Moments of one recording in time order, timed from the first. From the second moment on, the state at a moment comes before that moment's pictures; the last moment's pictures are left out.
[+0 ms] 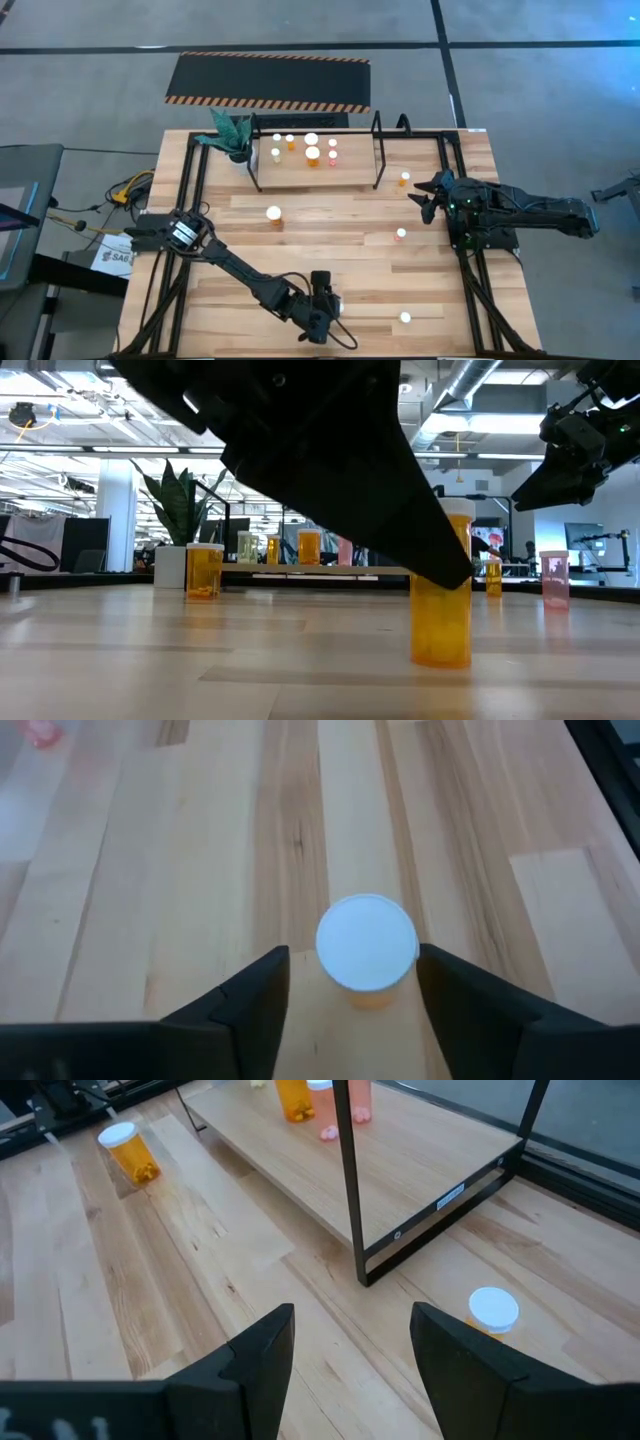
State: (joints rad) left arm -0.56 2.16 1.47 -0.16 -0.42 -0.30; right arm -0.14 0.26 0.32 -0.58 0.34 0.39
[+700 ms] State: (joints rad) left arm -0.56 2.16 1.47 -0.14 -0.37 -0.32; right arm -0.14 0.26 0.32 -0.58 0.34 0.39
